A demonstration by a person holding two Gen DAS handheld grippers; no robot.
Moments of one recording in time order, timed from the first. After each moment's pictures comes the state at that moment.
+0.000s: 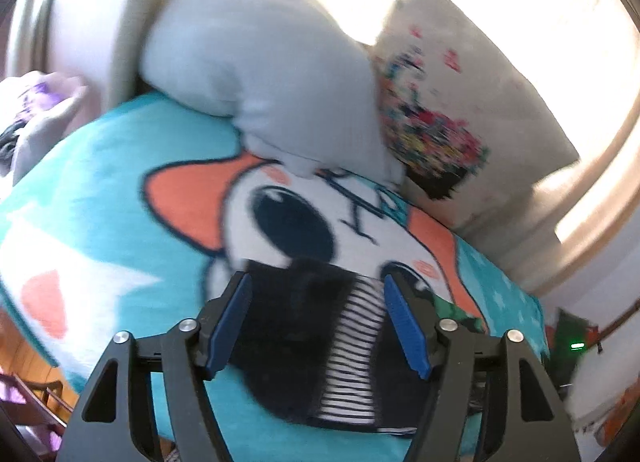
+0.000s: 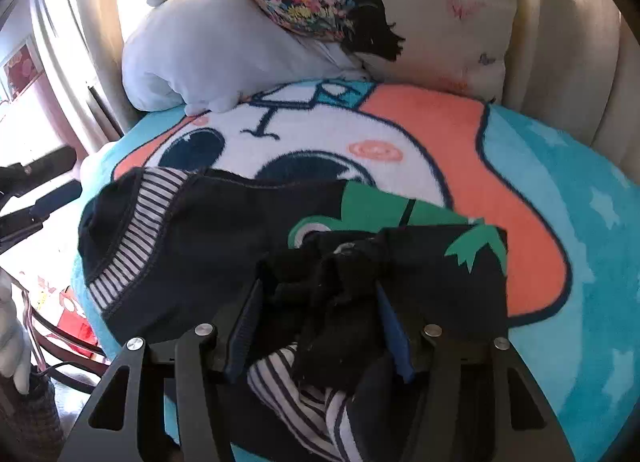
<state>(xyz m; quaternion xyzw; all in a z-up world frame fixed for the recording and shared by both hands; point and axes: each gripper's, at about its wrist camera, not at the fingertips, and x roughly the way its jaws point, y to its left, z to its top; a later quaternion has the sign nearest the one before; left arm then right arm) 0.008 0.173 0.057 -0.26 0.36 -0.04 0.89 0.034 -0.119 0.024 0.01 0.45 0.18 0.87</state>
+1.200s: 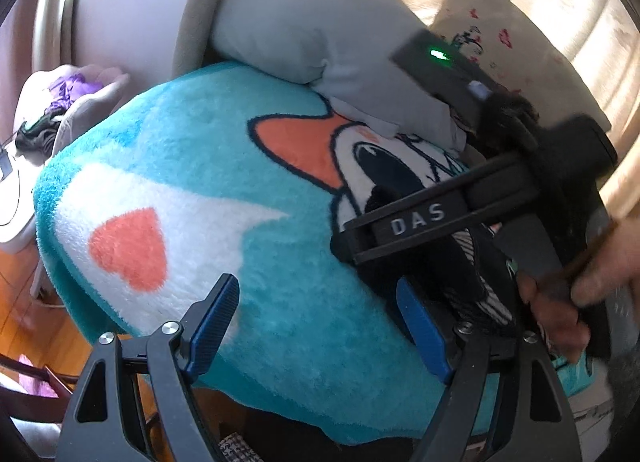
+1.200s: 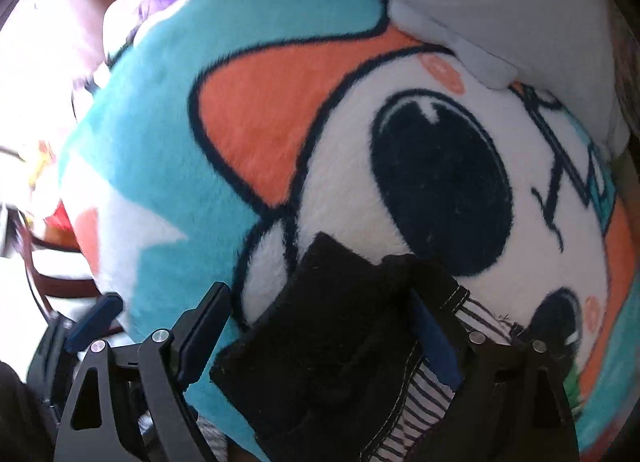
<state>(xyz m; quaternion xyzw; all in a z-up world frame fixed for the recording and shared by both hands) -0.042 0.211 0.007 -0.21 0.39 -0.01 0.90 0.111 0.163 -0.014 -0.23 0.64 0.25 0.69</state>
